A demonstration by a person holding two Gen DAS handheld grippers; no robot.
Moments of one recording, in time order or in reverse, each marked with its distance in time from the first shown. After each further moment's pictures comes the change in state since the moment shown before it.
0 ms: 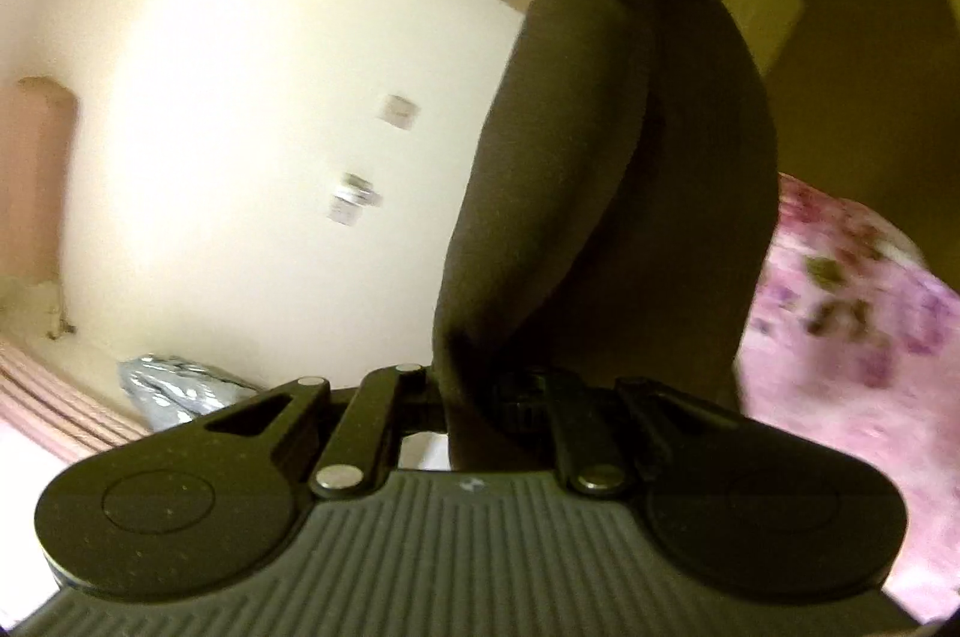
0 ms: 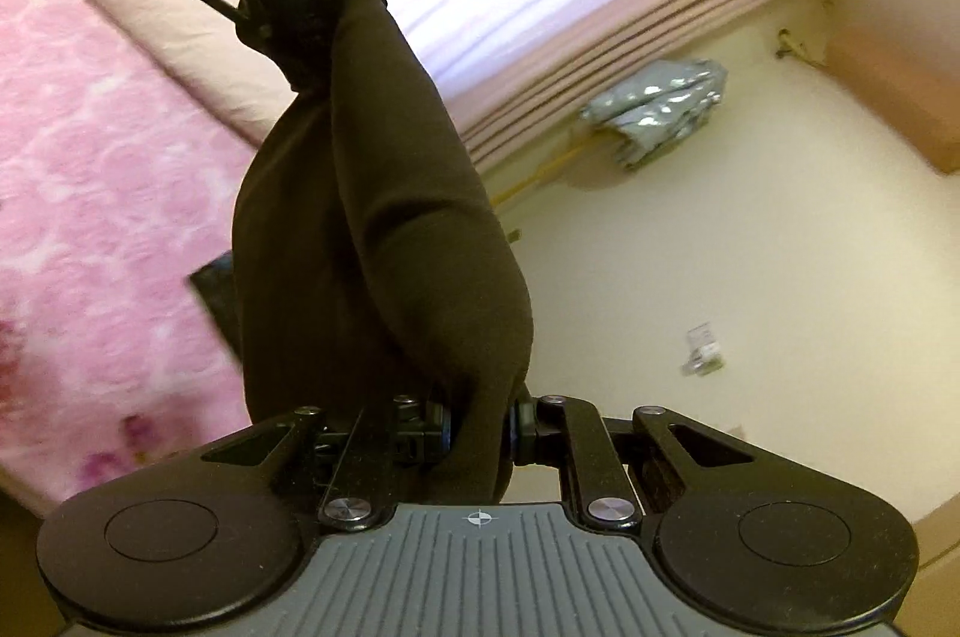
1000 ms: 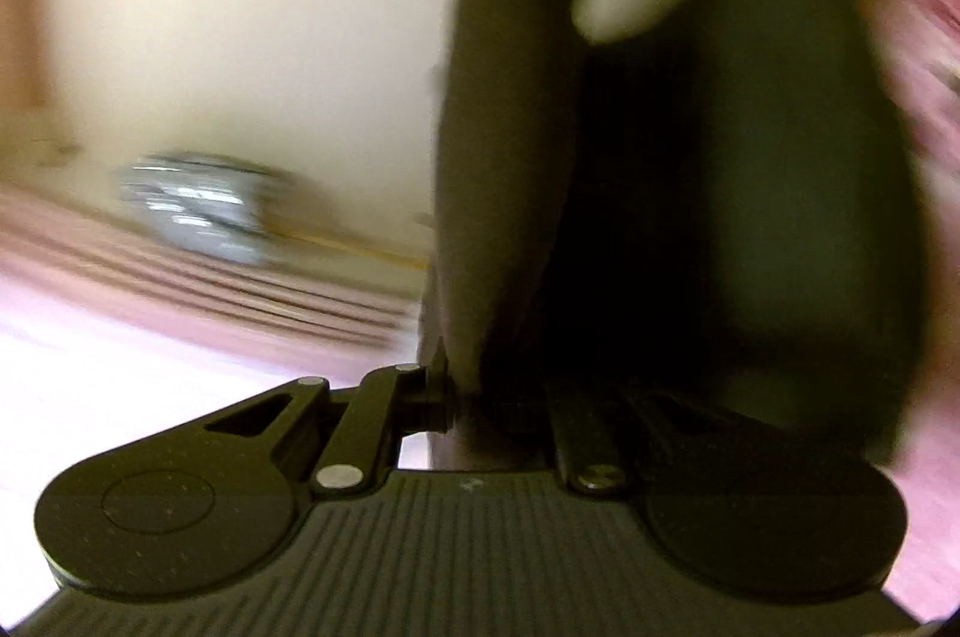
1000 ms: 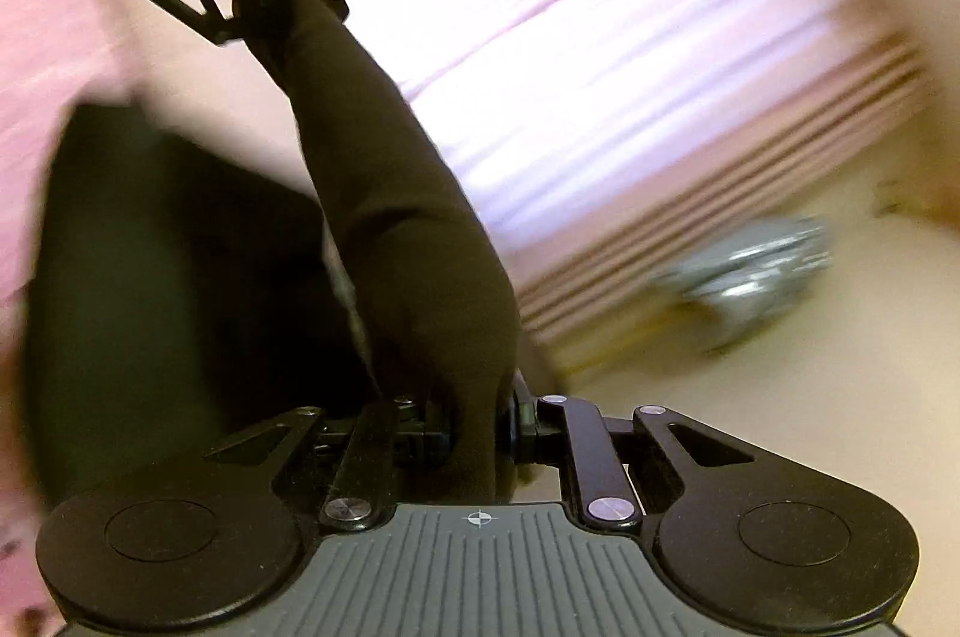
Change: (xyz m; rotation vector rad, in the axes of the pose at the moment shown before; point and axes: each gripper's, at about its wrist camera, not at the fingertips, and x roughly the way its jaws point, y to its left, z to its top) left arm 0.278 -0.003 -0.096 -0.015 0.517 0.053; right arm 0.361 -0.113 -0.050 -0.210 -0.382 0.256
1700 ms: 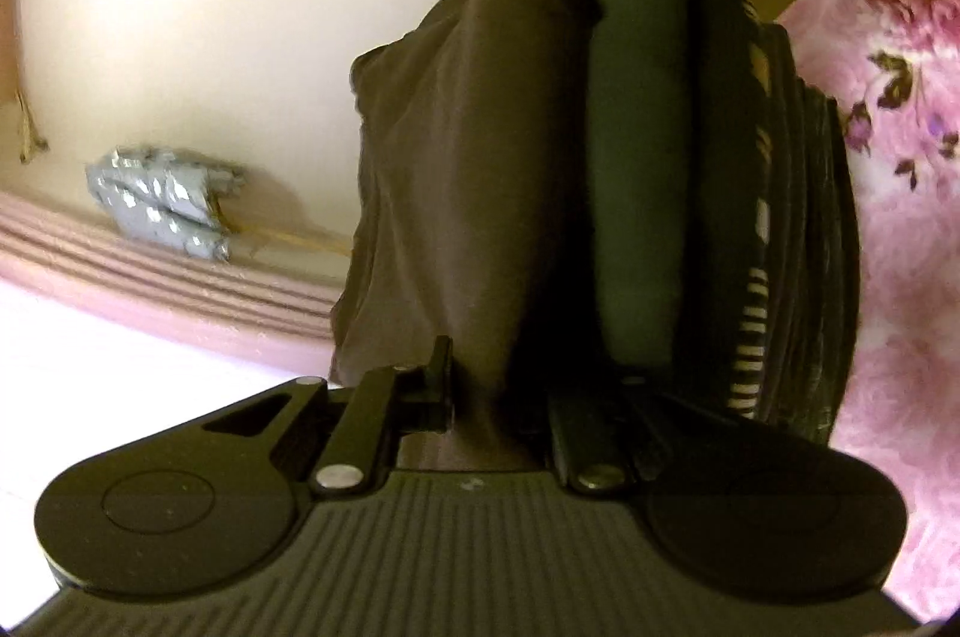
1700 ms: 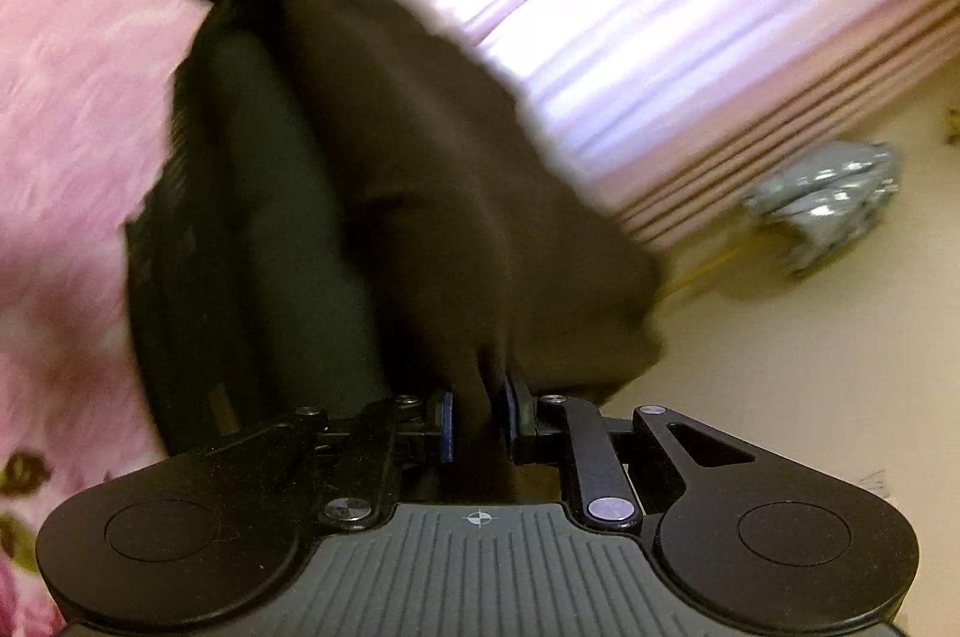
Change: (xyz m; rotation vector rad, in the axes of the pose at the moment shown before) left arm -0.018 -0.070 -0.003 -0.012 -0.015 -0.031; right arm -0.041 0.058 -0.028 0.059 0.105 0.099
